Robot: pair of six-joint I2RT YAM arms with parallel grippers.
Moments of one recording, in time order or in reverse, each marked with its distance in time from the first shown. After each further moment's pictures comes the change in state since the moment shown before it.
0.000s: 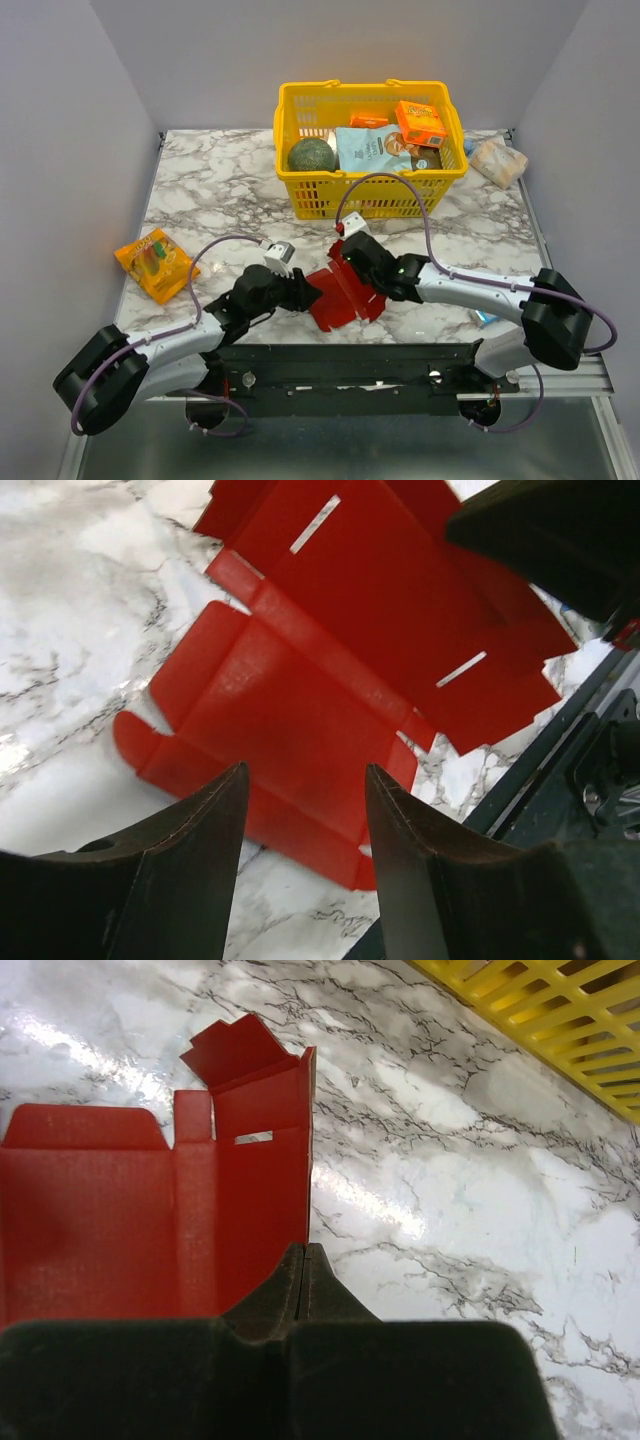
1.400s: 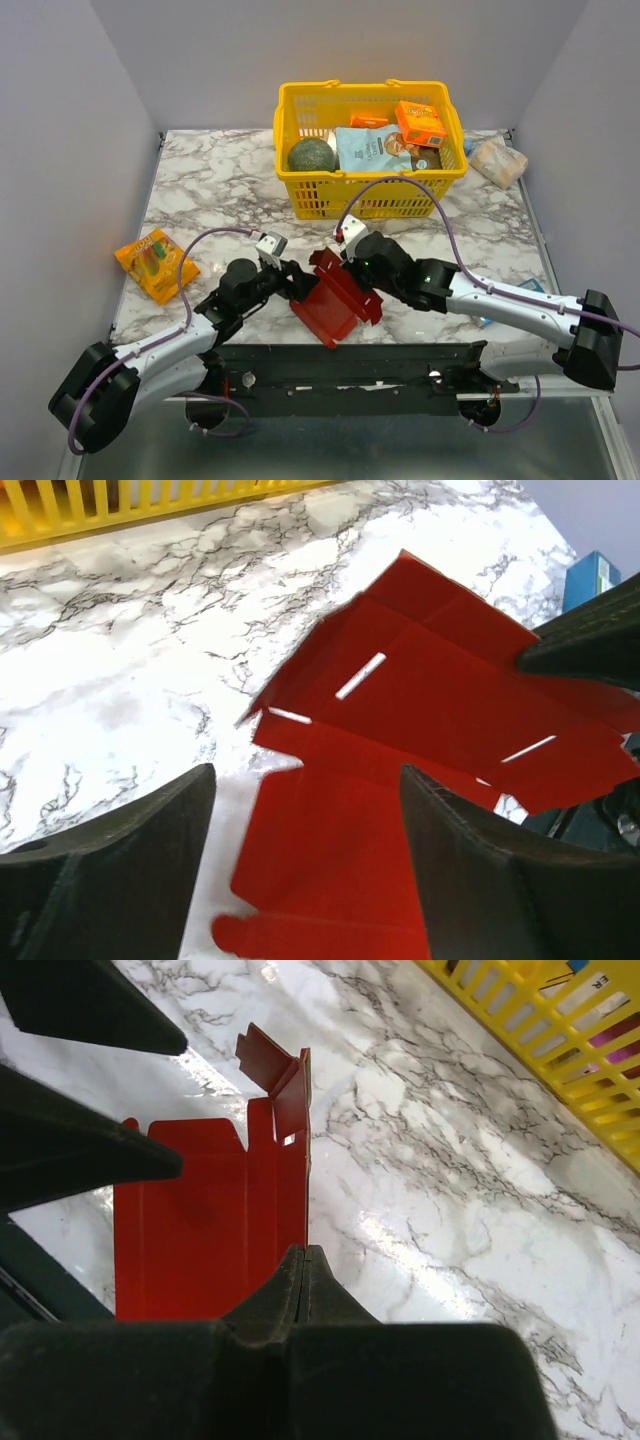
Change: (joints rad) left arm 0.094 -0.089 0.010 0.068 0.040 0.179; right arm 0.082 -0.194 0.032 -0.050 -0.210 -0.082
